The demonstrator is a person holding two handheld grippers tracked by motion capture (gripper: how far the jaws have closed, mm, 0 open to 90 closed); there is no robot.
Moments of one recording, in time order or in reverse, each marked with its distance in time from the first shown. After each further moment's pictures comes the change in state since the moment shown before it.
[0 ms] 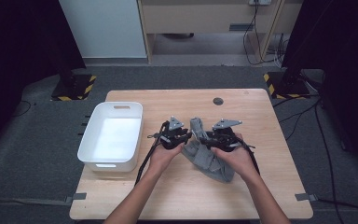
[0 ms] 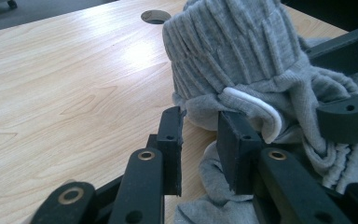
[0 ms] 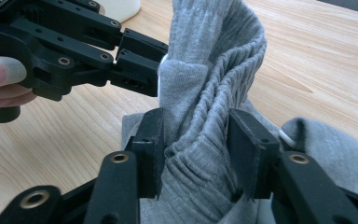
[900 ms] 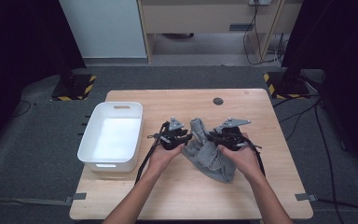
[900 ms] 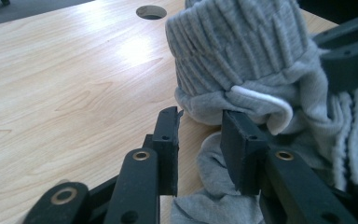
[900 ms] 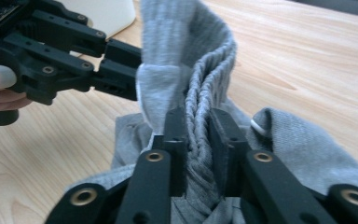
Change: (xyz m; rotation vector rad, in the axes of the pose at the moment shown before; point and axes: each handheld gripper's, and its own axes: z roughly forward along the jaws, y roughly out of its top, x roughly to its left) left arm -0.001 -0.001 -0.001 0.016 -0.020 0.003; right arm -0.016 -0.005 -0.014 -0.039 0.010 0.026
